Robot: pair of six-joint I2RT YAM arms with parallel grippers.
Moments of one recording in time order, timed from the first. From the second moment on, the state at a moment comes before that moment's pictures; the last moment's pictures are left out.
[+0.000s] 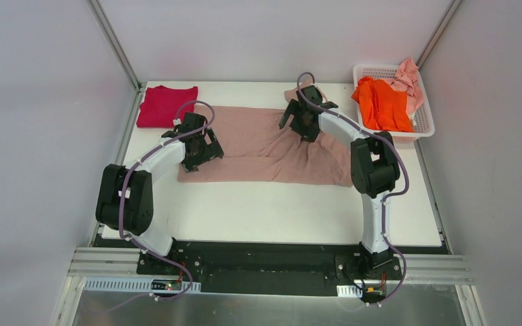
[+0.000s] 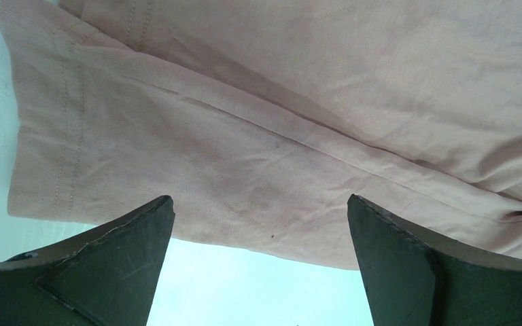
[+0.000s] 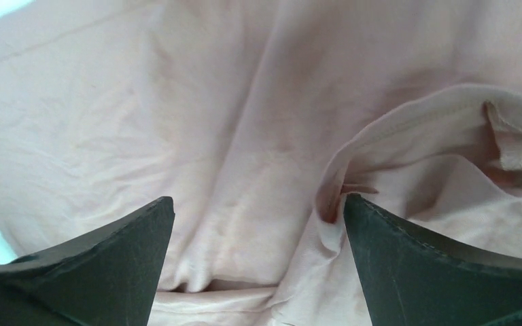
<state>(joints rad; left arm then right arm) -0.23 1.59 1.02 -0.50 -0.08 -0.68 0.42 2.12 1.68 -0.55 0.04 0.77</state>
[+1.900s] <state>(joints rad) -0.21 1.69 1.01 -0.43 -0.08 -0.64 0.17 2.04 1.44 -0.32 0.02 0.75</state>
